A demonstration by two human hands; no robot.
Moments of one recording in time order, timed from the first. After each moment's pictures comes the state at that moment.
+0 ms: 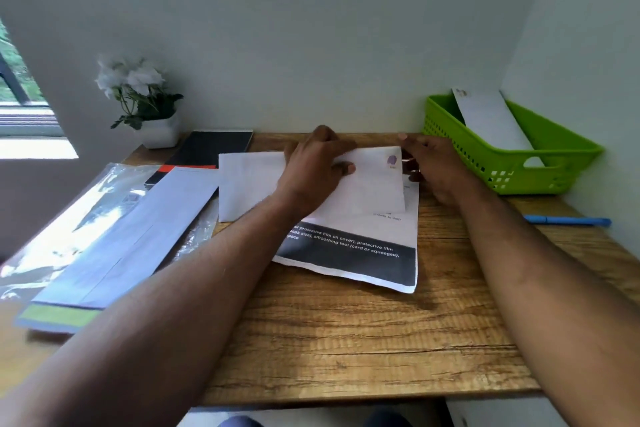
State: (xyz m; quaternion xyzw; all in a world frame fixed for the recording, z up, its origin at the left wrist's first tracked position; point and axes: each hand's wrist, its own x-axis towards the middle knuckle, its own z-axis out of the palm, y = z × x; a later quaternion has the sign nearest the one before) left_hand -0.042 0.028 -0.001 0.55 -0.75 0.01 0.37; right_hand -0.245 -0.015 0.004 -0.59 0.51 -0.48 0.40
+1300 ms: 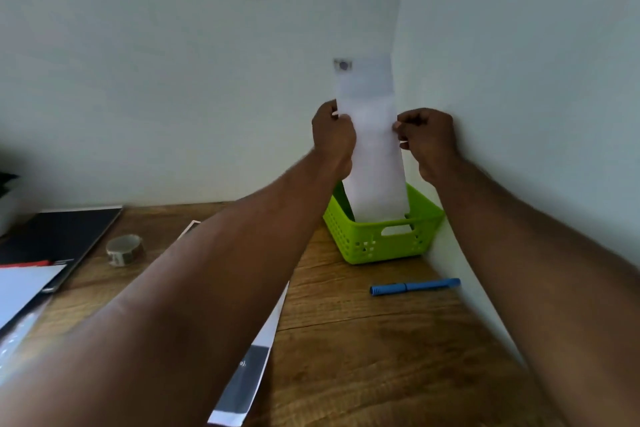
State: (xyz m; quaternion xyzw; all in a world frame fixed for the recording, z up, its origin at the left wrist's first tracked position) left_hand -0.282 -0.090 0.124 0.36 -0.44 -0.46 0.68; right_hand -0.420 -0.081 0.126 -0.52 0.51 -0.65 0.22
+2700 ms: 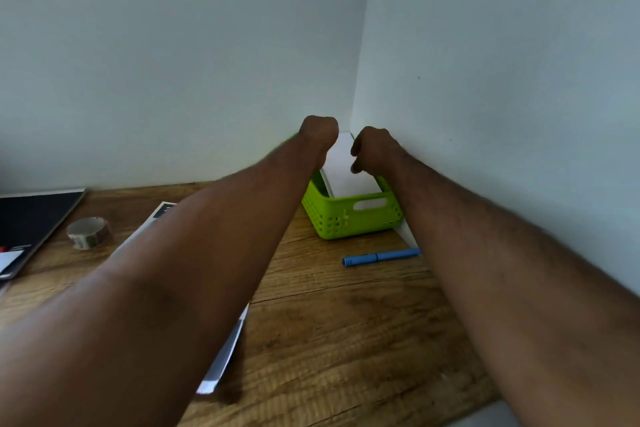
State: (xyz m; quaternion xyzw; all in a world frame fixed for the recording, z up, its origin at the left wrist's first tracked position) left_hand -0.292 -0.095 0.101 0.51 -0.53 -0.49 0.46; right_hand -0.406 -0.071 0.093 -0.67 0.72 -0.19 0.05
